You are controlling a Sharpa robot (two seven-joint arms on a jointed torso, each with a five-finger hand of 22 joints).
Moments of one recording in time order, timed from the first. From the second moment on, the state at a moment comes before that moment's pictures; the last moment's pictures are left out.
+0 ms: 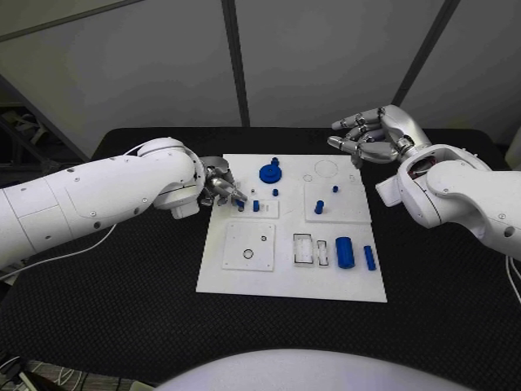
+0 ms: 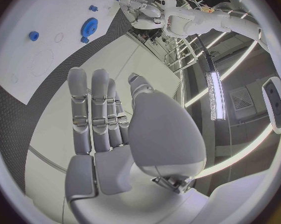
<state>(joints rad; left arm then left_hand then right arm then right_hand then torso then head) 1.21 -0.75 0.03 1.40 -1.03 0.09 -0.54 1.20 0.05 0.30 0.01 0.17 1.12 0.04 0.07 1.08 1.46 -0.02 0.53 1.05 1.47 -0.09 1.46 1.31 0.12 1.20 0.02 1.18 1.02 1.21 -0.82 0.03 1.53 -0.80 -0.56 0.07 1.42 -0.15 0.07 0.29 0.37 0.94 0.13 0.07 0.07 1.13 0.05 0.56 0.62 1.40 -0.03 0.60 0.62 0.16 1.26 0.08 0.77 0.78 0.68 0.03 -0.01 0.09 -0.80</state>
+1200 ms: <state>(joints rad) 1.21 -0.76 0.03 1.42 -1.05 0.12 -0.56 1.18 0.03 0.33 0.00 0.17 1.13 0.04 0.07 1.08 1.46 -0.02 0.53 1.05 1.47 -0.09 1.46 1.31 0.12 1.20 0.02 1.18 1.02 1.21 -0.81 0.03 1.52 -0.80 -0.56 0.07 1.42 -0.15 0.07 0.29 0.37 0.94 0.13 0.07 0.07 1.13 0.05 0.56 0.61 1.40 -0.03 0.60 0.62 0.16 1.26 0.08 0.77 0.78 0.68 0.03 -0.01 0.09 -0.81</state>
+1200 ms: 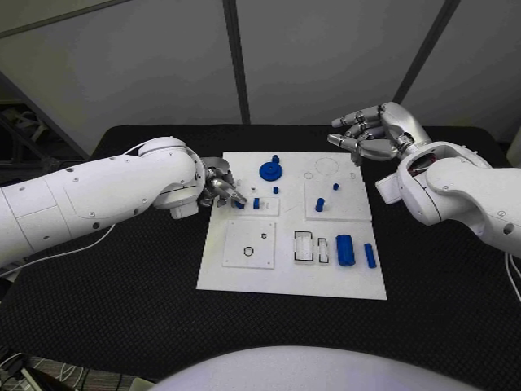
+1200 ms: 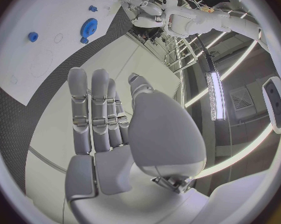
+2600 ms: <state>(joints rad) 1.21 -0.72 0.02 1.37 -1.06 0.14 -0.58 1.05 -0.08 0.40 0.07 0.05 1.19 0.01 0.09 1.11 1.46 -0.05 0.56 1.06 1.47 -0.11 1.48 1.31 0.12 1.21 0.01 1.18 1.04 1.21 -0.81 0.03 1.52 -0.80 -0.55 0.06 1.41 -0.14 0.06 0.29 0.37 0.94 0.13 0.07 0.07 1.13 0.05 0.56 0.61 1.40 -0.03 0.60 0.62 0.16 1.26 0.08 0.77 0.78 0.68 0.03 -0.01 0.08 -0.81</state>
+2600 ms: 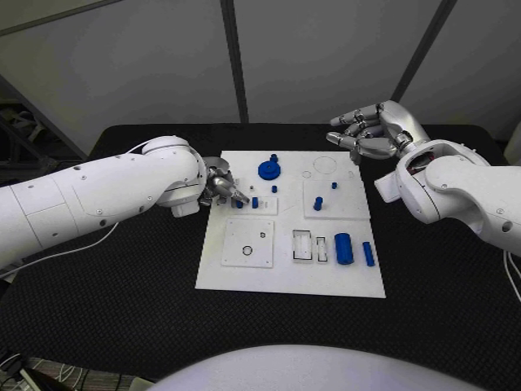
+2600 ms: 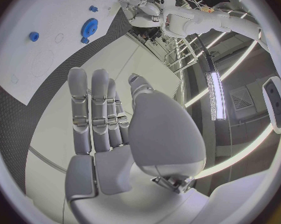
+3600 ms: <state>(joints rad) 1.20 -0.74 0.03 1.37 -1.07 0.07 -0.57 1.08 -0.15 0.10 0.29 0.05 1.20 0.02 0.07 1.13 1.47 -0.05 0.53 1.05 1.47 -0.11 1.46 1.31 0.12 1.22 0.00 1.18 1.04 1.21 -0.82 0.03 1.52 -0.80 -0.55 0.07 1.41 -0.14 0.06 0.29 0.37 0.94 0.13 0.07 0.07 1.13 0.05 0.56 0.61 1.40 -0.03 0.60 0.63 0.16 1.26 0.08 0.73 0.75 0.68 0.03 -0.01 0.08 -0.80</state>
